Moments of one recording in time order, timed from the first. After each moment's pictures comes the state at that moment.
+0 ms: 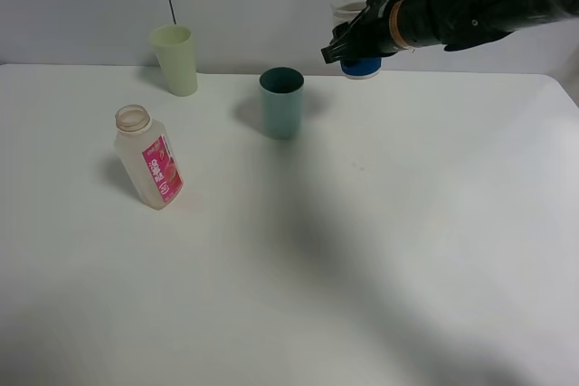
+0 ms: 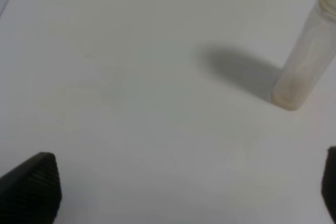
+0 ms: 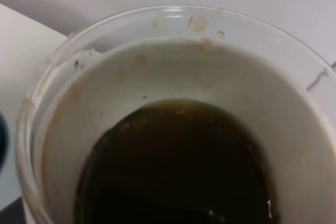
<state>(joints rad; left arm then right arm) -0.02 0.00 -0.51 0.08 1.06 -0.12 0.43 1.86 -1.18 -1.71 0.07 1.64</state>
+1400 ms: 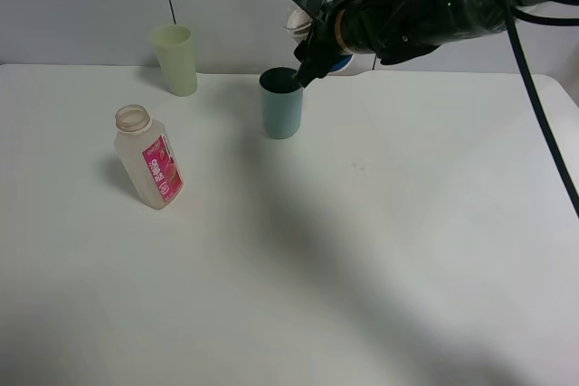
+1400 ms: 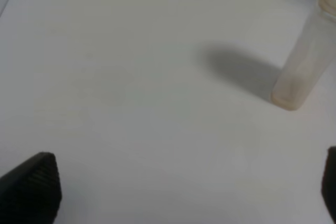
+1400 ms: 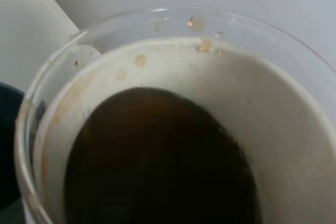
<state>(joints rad) -0.02 0.00 -0.51 0.08 1.06 -0.12 0.58 1.97 -1.28 -1.71 0.24 1.23</state>
